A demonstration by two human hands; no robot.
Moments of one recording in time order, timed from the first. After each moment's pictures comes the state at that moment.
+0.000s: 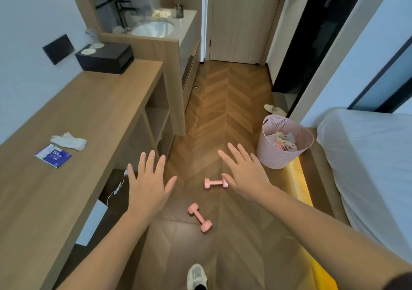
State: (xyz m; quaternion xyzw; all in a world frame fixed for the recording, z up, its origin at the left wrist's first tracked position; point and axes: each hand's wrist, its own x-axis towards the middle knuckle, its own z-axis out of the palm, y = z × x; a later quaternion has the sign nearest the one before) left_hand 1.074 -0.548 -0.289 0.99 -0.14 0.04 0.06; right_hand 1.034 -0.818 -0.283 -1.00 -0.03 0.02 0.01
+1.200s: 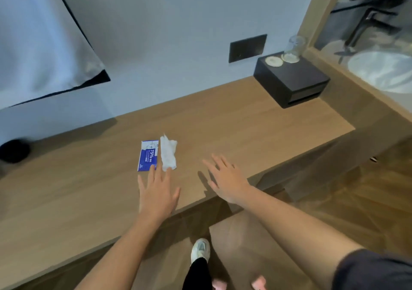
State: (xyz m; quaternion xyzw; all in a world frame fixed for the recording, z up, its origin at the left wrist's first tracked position) left_hand 1.346 -0.426 -0.358 0.92 0.39 -0.07 0.05; right_hand 1.532 -0.548 -0.362 -0.82 -0.55 0.16 0.02
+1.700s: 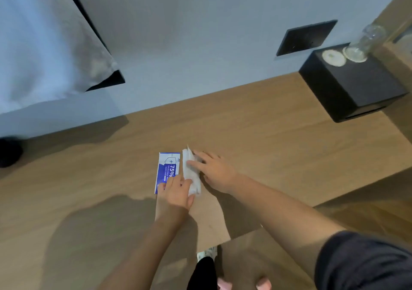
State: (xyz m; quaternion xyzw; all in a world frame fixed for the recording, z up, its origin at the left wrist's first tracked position) left_hand 1.384 -0.322 -0.402 0.94 0.33 -0.01 0.07; right_hand 1.561 -0.361 -0.409 -0.72 -0.66 0.20 -0.01
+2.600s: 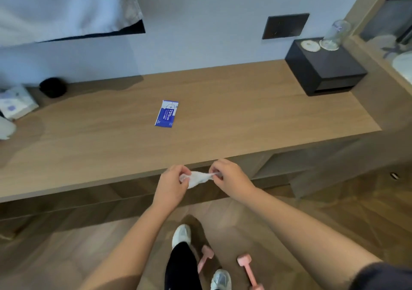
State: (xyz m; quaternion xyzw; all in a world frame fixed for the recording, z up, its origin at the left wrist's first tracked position) left_hand 1.299 -0.515 -0.373 0.81 0.46 0.12 0.36; right_hand 1.476 -0.602 -0.377 -0.75 -0.57 0.25 0.20
